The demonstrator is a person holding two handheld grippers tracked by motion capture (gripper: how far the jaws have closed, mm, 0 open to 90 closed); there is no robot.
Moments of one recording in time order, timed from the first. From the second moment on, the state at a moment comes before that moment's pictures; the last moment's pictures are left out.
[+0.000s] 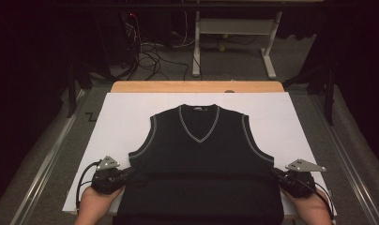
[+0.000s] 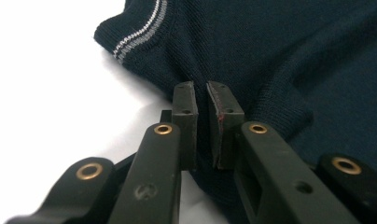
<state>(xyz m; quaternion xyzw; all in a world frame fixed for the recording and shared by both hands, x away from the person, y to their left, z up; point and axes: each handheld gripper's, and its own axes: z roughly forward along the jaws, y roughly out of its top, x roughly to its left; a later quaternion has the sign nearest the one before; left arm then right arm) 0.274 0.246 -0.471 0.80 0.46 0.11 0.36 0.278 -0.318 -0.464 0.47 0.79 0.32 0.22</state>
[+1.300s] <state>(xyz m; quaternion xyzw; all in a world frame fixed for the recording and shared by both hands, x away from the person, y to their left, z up) 0.285 0.253 -0.462 0.77 0.49 0.14 0.39 0.277 -0.322 -0.459 0.47 0.76 0.38 0.22</state>
